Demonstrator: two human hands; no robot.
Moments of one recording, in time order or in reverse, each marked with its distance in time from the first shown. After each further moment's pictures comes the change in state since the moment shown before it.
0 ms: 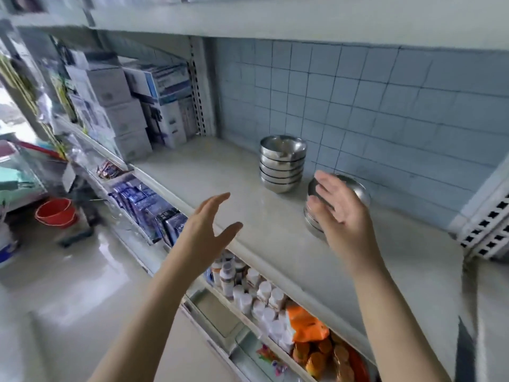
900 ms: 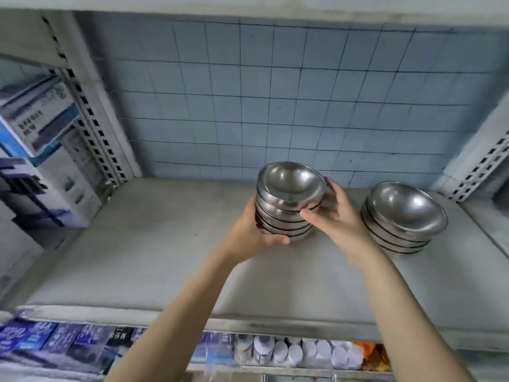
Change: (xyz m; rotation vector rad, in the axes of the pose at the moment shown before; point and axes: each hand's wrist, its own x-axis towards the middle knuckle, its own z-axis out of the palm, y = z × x) left_hand 0.285 -0.122 0.077 -0.681 -0.785 0.307; right_hand 0.143 0.088 0.132 -0.104 0.488 0.342
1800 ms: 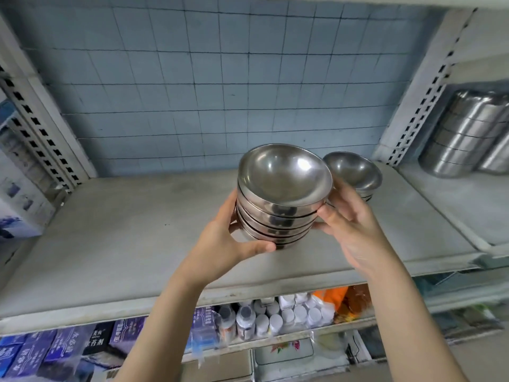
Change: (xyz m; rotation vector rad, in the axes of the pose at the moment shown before) left_hand -0.090 0.050 0.003 -0.008 -0.143 0.110; right_hand -0.112 -0.034 -0.017 0.179 0.105 -0.126
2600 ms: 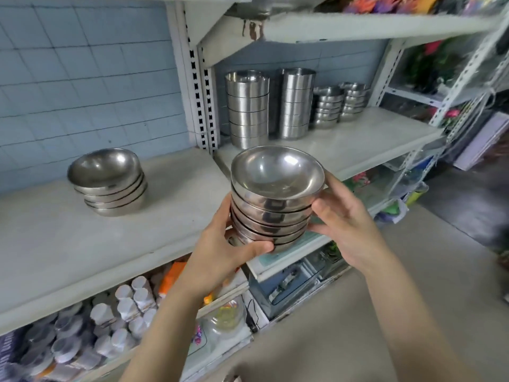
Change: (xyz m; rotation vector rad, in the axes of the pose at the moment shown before) left_hand 0.009 0.125 0.391 -0.085 -0.289 0.109; right_hand -0.189 -0.102 -0.352 -0.133 0.322 0.041
